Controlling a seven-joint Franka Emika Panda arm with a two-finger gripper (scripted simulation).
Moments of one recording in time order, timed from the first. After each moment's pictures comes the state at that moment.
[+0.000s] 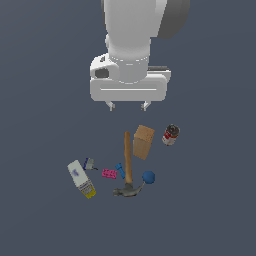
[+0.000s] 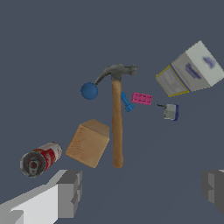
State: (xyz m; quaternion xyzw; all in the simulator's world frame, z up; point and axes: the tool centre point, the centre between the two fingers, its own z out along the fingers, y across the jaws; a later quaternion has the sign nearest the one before) arm 0.003 0.000 0.329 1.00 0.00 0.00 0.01
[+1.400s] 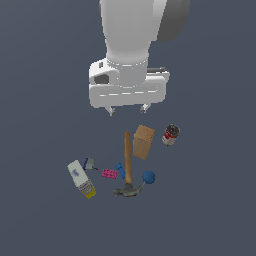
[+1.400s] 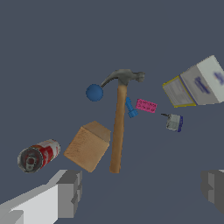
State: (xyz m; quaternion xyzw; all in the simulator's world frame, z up) arm 0.015 0.000 0.325 1.00 0.06 0.01 0.00
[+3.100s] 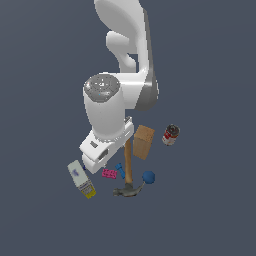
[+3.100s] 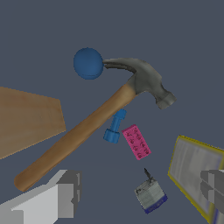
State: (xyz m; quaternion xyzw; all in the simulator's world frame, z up) arm 0.083 -0.053 0.174 0.90 0.43 0.00 0.01
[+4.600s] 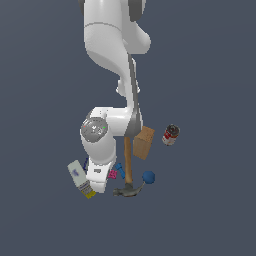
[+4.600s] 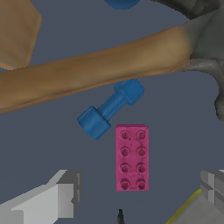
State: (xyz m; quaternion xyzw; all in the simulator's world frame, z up) arm 0.097 -0.085 0.062 0.77 0.64 0.00 0.00
